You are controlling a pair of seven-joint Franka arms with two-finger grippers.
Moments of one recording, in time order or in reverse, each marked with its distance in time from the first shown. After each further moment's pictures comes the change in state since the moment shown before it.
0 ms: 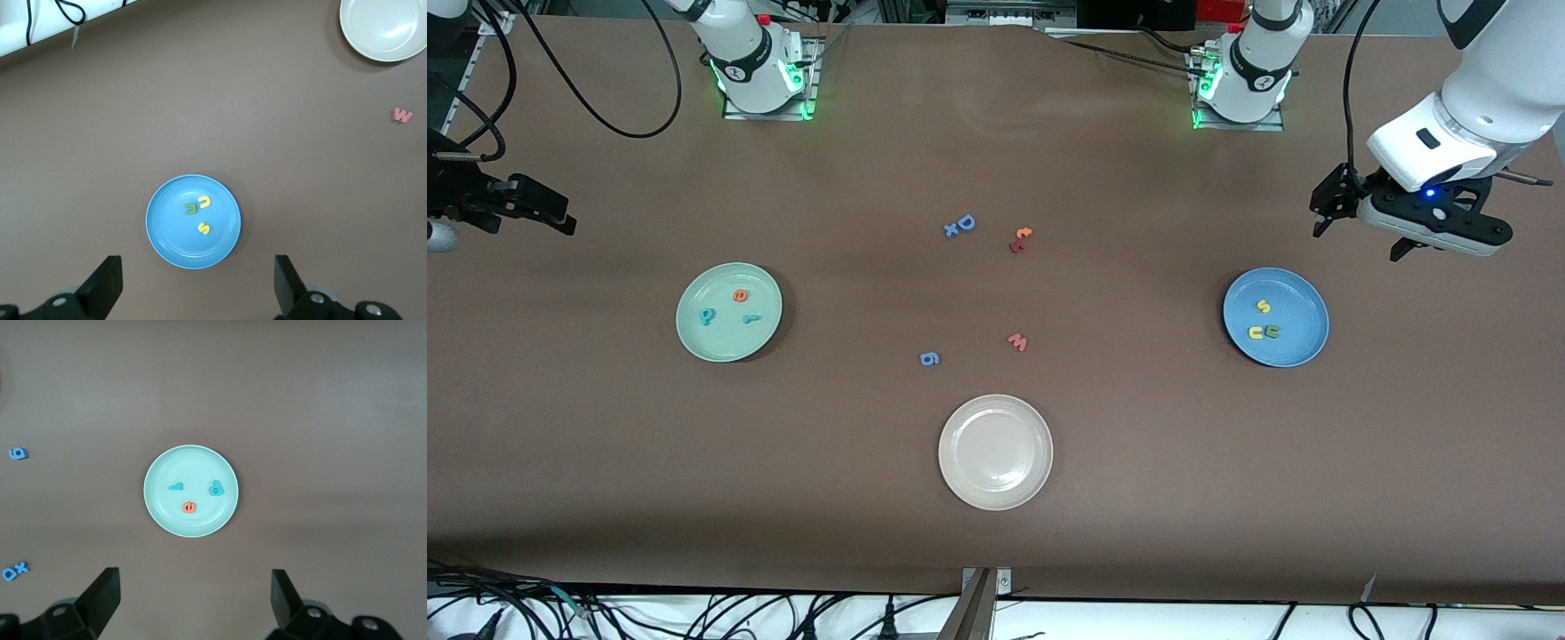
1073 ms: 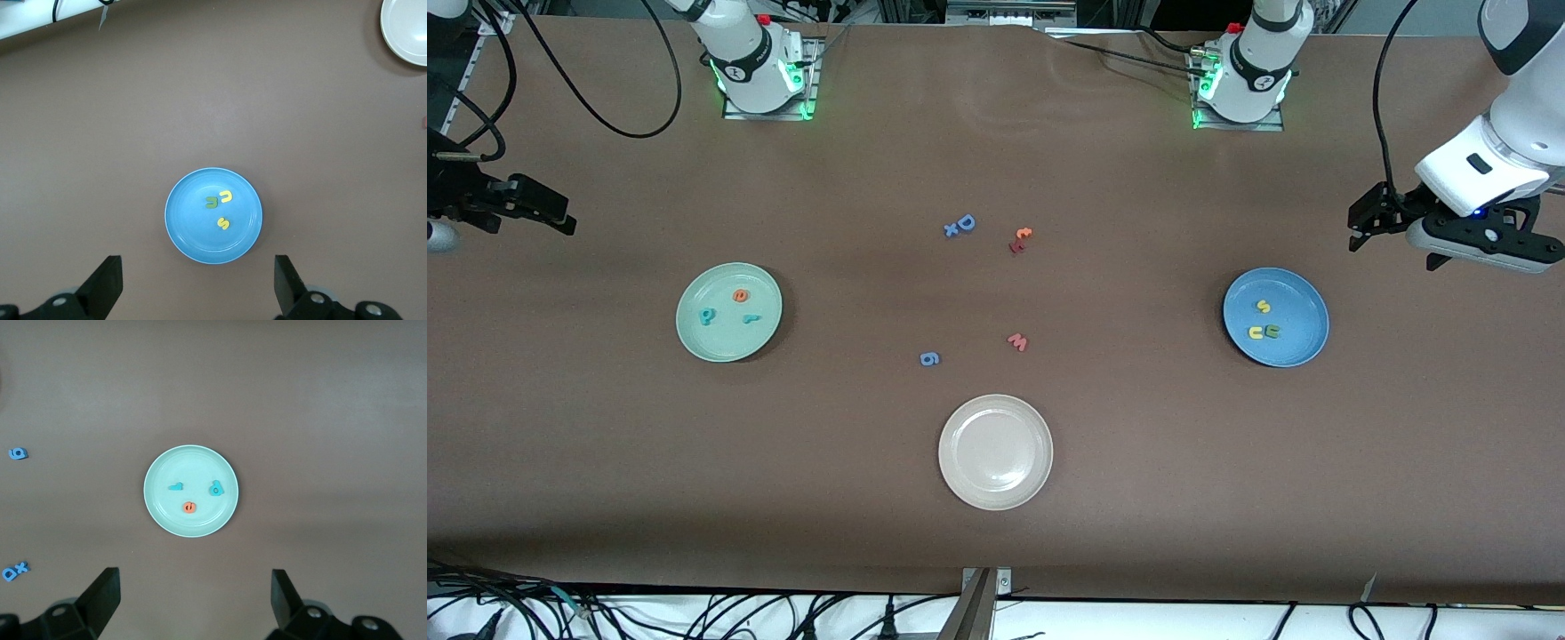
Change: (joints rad) left arm 0.066 0.027 0.014 0.010 0.001 0.004 0.013; right arm 0.000 0.000 0.000 0.000 0.000 0.000 0.000
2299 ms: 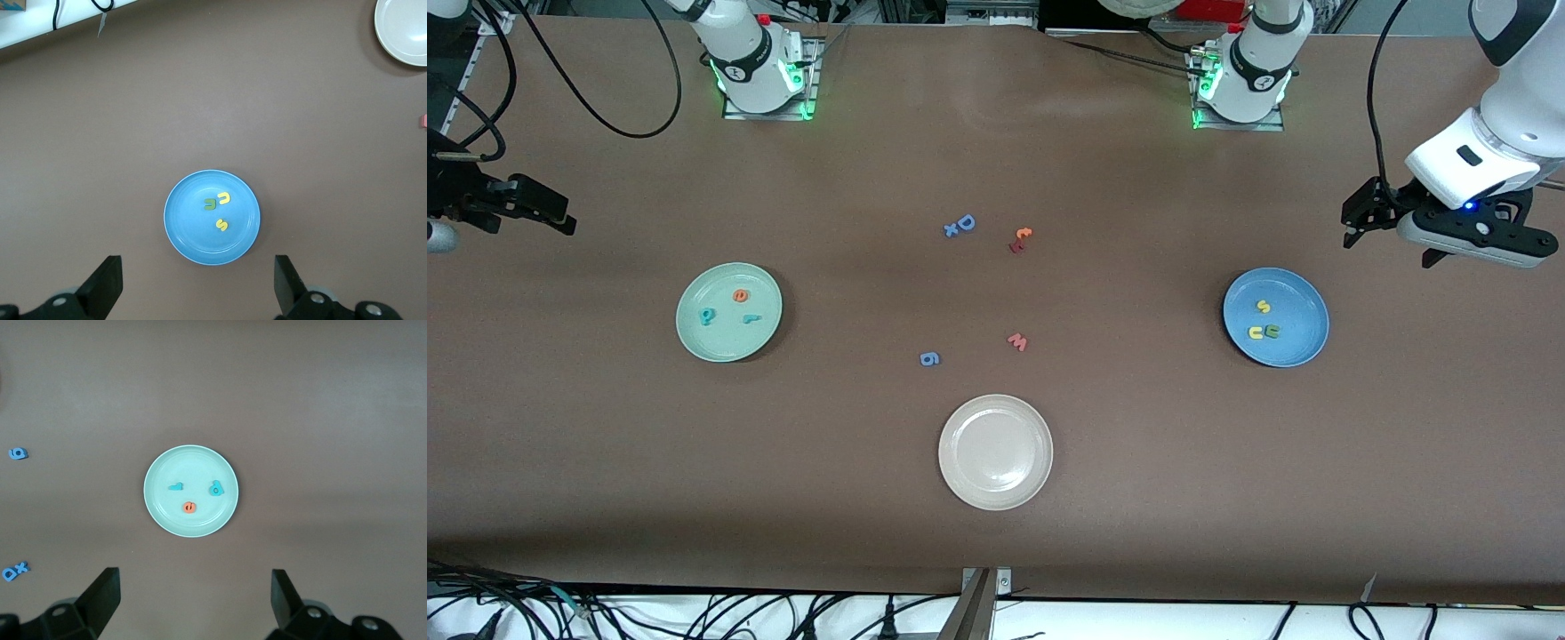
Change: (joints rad) left arm 0.145 -0.011 -0.158 0.000 0.000 -0.001 -0.002; right arm 0.000 0.000 0.000 0.000 0.000 0.000 0.000
